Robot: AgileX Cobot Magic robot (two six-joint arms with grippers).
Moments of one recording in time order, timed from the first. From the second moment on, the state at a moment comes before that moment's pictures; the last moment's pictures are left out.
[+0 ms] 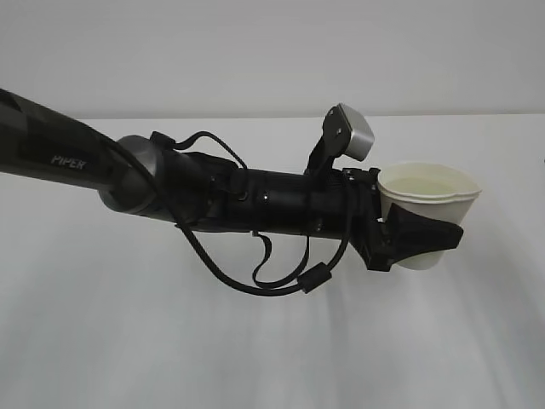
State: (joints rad) left arm -0.71 2.26 -1.39 1.12 -1.01 -0.91; right arm 0.14 1.10 -0.37 0.49 -0.40 -1.05
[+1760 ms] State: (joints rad) left arm -0.59 2.23 -1.39 1.12 -0.99 -0.91; right arm 0.14 1.10 -0.37 0.49 -0.41 -1.05
